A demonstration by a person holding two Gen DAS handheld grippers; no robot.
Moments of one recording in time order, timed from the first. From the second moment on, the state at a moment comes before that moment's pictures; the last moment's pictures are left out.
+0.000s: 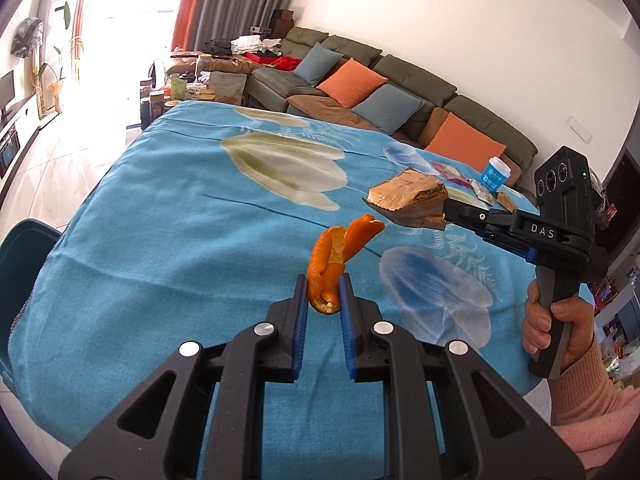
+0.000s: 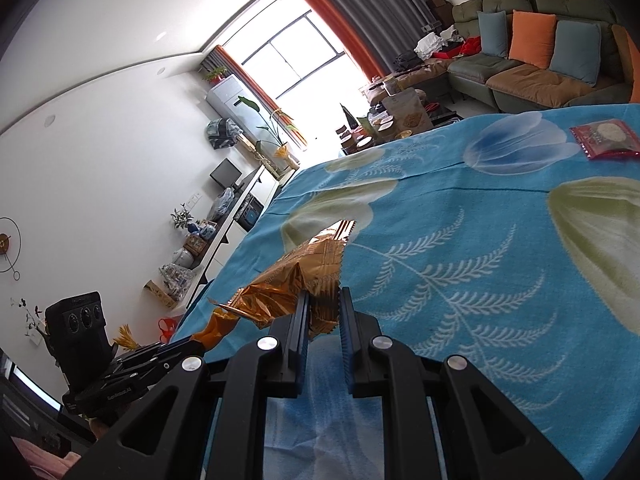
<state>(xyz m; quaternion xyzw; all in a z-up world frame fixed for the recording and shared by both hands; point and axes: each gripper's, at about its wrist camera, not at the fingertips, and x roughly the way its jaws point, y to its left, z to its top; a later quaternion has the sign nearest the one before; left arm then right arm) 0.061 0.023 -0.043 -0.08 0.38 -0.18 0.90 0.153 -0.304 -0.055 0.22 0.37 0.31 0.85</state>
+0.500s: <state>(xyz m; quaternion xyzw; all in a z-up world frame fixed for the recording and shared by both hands) 0.050 0.045 -0.044 -0.08 0.37 -0.16 0.91 0.154 -0.279 -0.053 0.21 0.37 0.33 0.84</state>
